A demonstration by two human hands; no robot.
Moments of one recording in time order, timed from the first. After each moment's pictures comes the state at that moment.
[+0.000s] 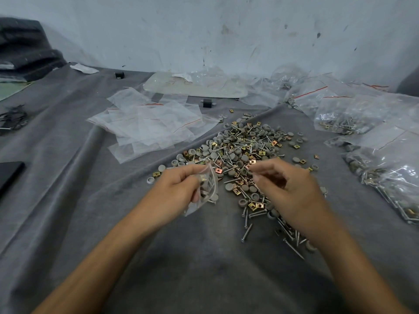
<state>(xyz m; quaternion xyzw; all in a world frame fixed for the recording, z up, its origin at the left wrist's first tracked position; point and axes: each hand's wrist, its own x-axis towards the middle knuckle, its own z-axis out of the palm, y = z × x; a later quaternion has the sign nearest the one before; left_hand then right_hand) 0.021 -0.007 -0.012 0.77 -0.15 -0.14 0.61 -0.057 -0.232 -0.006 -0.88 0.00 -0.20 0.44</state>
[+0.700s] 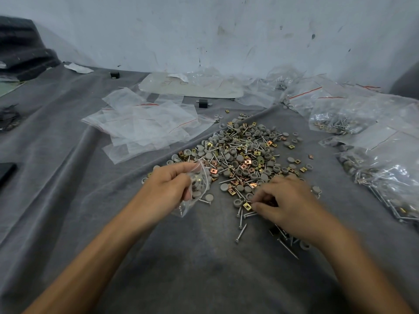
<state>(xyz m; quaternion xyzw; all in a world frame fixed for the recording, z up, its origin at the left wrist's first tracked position) 0.025 -0.003 -0.011 0.78 -0.13 -0.15 0.60 -0.060 -0.257 -0.015 -0.99 0.00 -0.04 0.16</state>
